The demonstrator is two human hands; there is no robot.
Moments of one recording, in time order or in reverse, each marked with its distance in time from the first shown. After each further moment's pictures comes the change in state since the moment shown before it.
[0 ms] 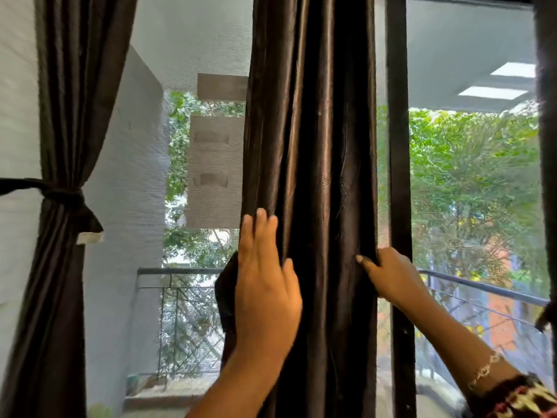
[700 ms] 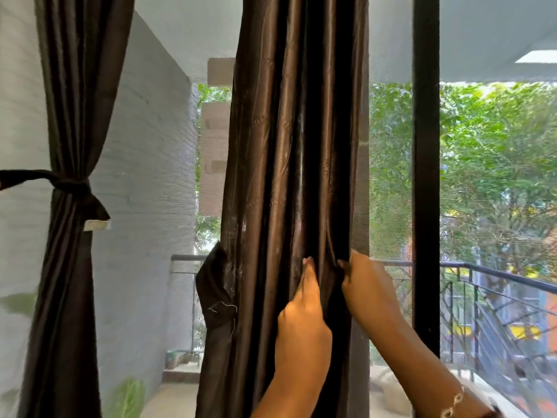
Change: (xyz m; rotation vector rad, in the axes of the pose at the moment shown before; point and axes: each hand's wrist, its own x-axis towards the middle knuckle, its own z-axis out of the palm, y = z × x) left_hand -0.050 0.011 0.052 0.104 -0.458 -0.371; right_hand -0.018 -0.014 0.040 0.085 0.002 -0.168
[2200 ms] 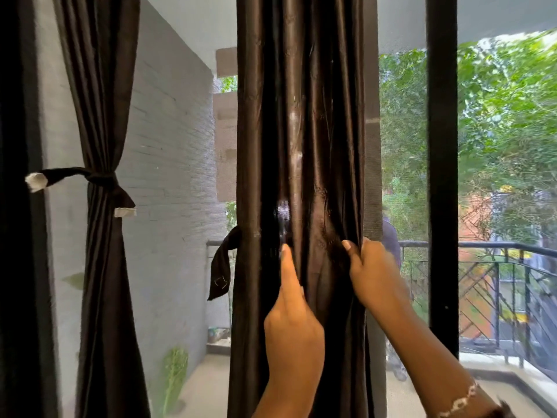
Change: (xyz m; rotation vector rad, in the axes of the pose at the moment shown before) left_hand -0.041 0.008 0.005 0.053 0.389 0.084; right_hand -0.017 0.020 -0.004 0.359 -0.001 0.025
